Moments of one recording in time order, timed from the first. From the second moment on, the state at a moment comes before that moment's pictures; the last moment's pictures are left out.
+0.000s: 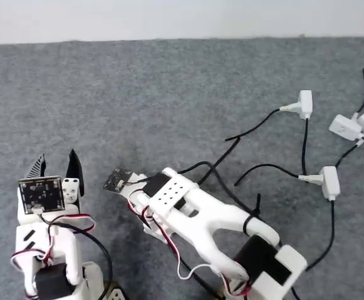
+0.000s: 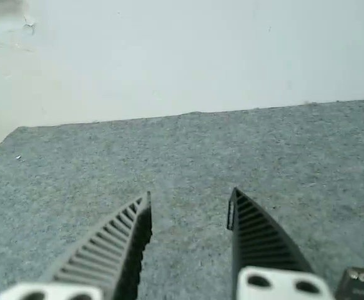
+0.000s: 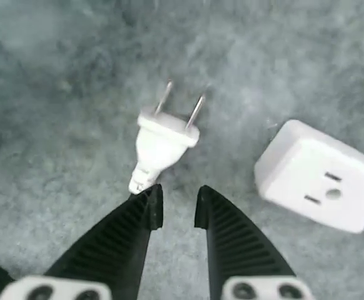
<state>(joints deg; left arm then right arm) -19.1 -103.3 81.1 50.5 -2.5 -51.3 1.3 29.5 71.3 13.4</state>
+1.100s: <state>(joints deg) -19.1 -103.3 81.1 50.5 -2.5 -56.2 7.5 30.0 67.3 13.4</state>
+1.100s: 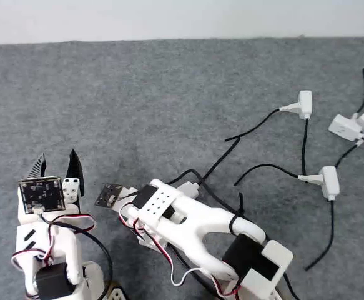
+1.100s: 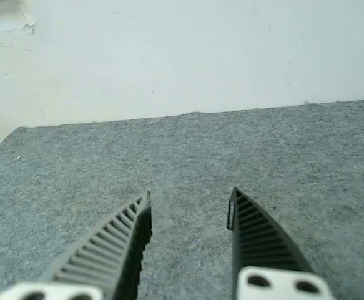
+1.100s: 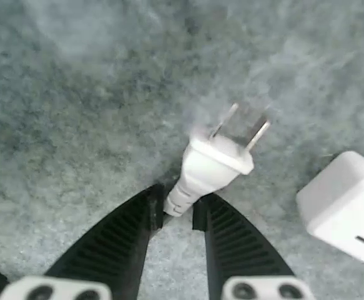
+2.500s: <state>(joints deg) -1.0 -103.3 81.7 56.8 -5.1 -46.0 -19.2 13.0 92.7 27.7</state>
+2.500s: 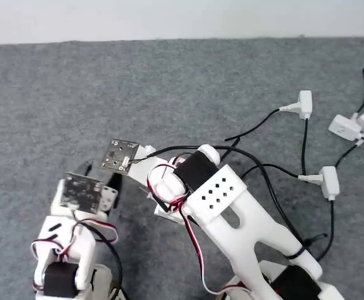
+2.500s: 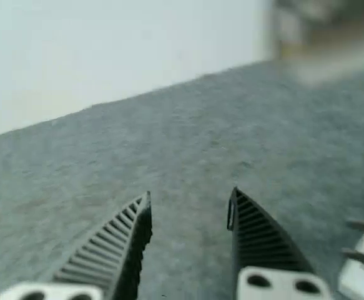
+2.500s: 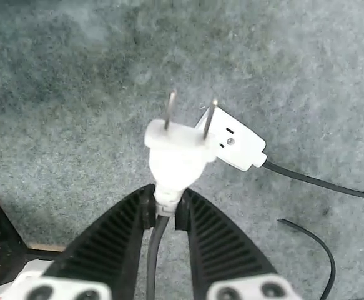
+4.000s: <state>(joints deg) 13.4 -103.3 81.6 64.1 -10.2 -45.8 -19.5 1.5 100.0 27.7</state>
